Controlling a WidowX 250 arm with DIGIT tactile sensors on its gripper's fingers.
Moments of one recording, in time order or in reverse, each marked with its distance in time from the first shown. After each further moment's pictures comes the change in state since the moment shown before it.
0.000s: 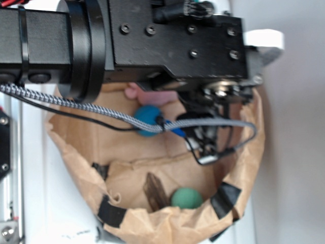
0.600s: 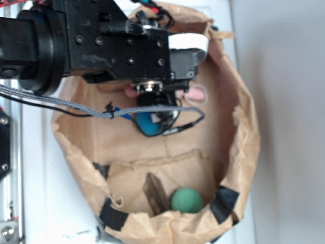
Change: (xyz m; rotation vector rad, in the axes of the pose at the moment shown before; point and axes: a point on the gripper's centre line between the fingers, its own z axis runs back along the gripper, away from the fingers) arm -0.013 0.035 -0.045 0.126 -0.101 -0.061
